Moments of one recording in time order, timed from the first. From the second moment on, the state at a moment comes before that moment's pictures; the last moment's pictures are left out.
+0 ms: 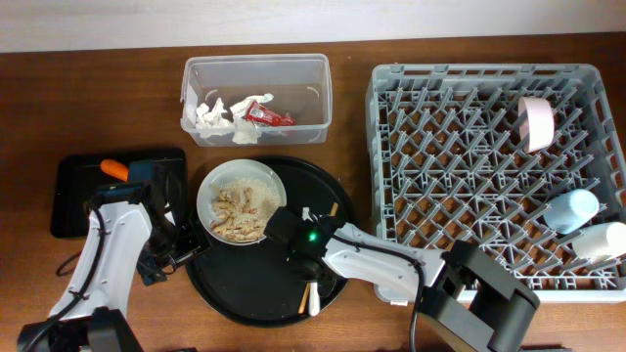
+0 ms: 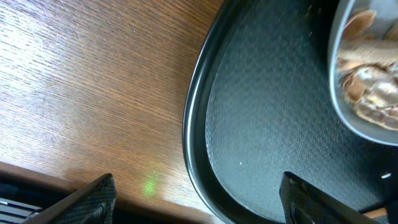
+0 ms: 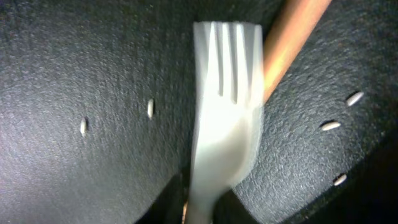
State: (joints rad) left arm 0.12 1.50 0.97 -1.18 0.03 -0.38; right arm 0.94 1.85 1.11 -0.72 -0.02 0.92
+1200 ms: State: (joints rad) left arm 0.12 1.50 0.97 -1.18 0.03 -0.38; right arm 0.60 1.50 1.36 -1.15 0.13 0.61
